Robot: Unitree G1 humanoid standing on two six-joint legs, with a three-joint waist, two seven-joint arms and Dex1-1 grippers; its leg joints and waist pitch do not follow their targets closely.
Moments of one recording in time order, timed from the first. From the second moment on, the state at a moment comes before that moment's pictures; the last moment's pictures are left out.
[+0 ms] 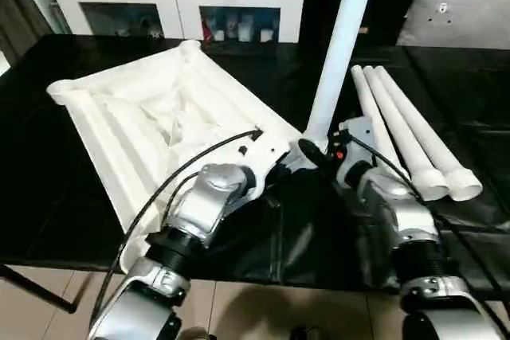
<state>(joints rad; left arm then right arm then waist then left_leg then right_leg) -0.60 0.04 -0.28 0.44 0.11 0.46 -0.57 -0.52 -0.12 -0.07 0.58 0.15 0.17 0.45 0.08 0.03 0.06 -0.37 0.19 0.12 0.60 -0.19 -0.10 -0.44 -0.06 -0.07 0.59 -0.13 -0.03</state>
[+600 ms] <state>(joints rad) -0.58 0.17 -0.33 0.44 0.11 0.29 -0.75 -0.47 -0.35 0.00 0.55 0.14 0.10 0.78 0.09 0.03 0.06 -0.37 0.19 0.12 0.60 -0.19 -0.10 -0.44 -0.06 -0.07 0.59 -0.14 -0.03</state>
